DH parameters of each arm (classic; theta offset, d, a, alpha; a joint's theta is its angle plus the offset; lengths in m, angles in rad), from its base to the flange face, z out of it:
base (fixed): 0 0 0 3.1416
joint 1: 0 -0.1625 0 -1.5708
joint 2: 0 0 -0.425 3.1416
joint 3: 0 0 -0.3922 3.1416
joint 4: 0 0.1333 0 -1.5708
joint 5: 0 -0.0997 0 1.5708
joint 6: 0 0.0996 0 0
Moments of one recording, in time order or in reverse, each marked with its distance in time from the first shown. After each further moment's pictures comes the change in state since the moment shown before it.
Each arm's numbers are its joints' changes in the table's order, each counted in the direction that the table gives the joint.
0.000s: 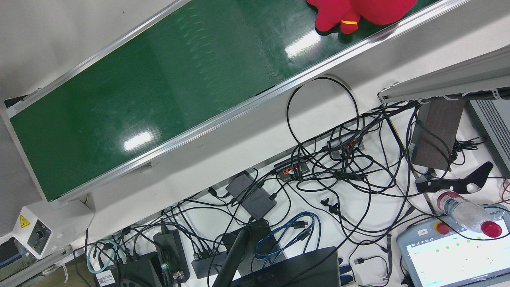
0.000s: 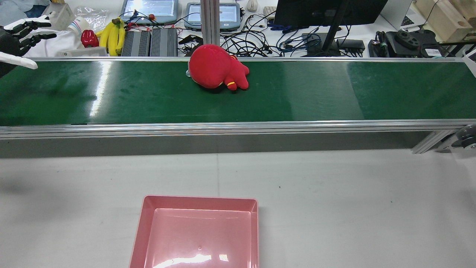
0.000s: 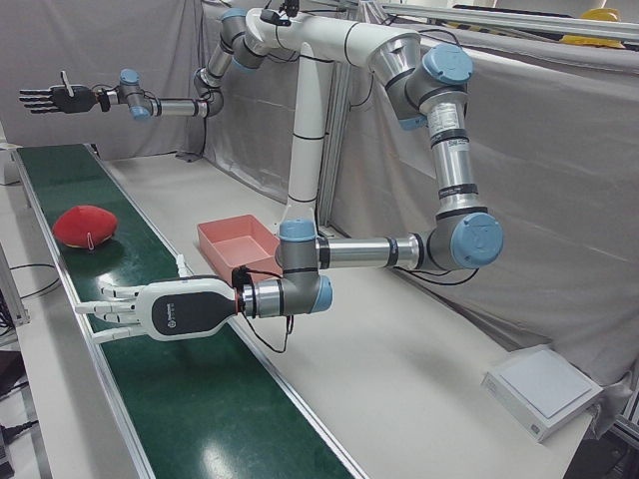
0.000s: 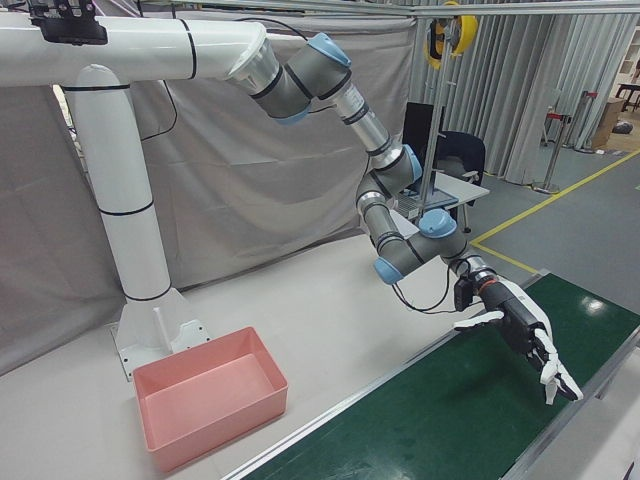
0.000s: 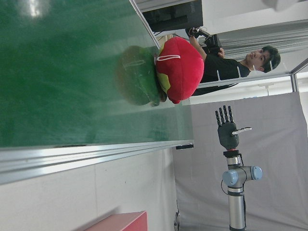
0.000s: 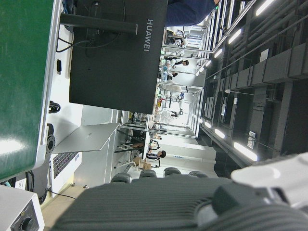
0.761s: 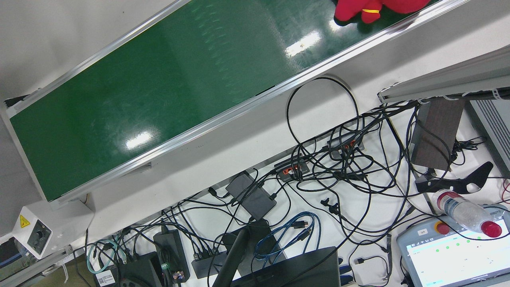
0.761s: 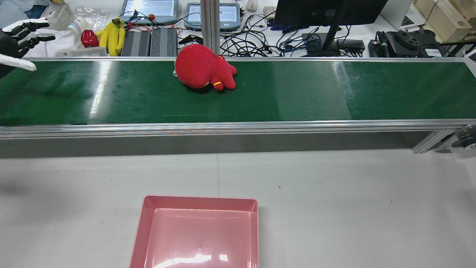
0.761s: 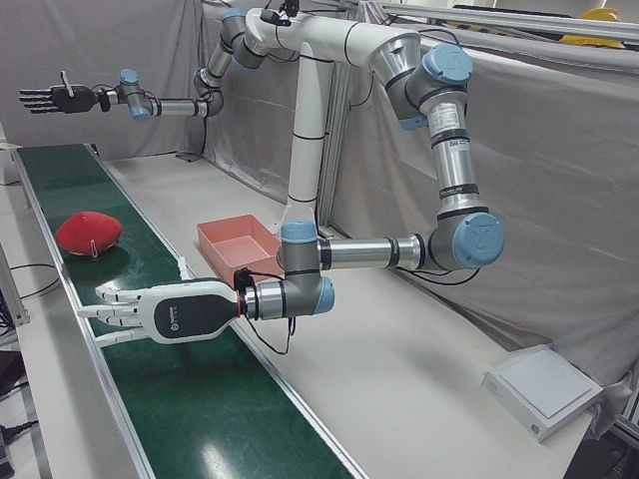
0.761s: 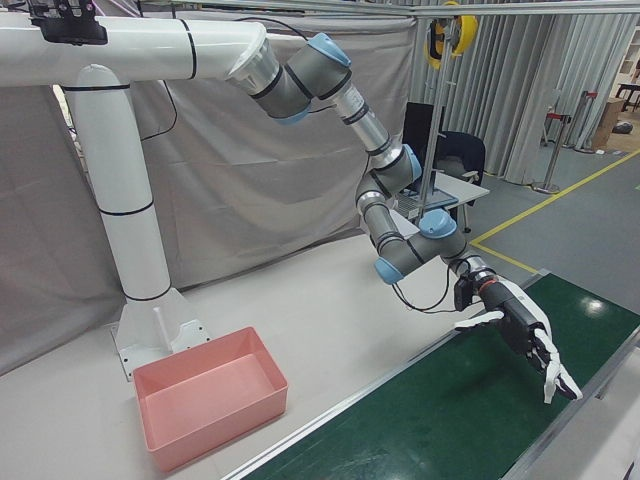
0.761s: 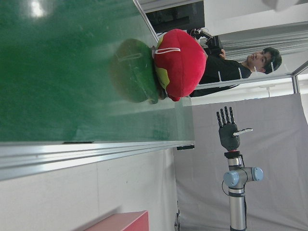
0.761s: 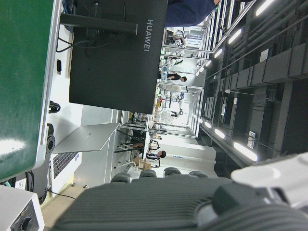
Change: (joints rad) left arm -0.001 0.009 -0.001 -0.001 0.001 -0.002; right arm 0.000 0.000 0.000 0.000 0.000 0.000
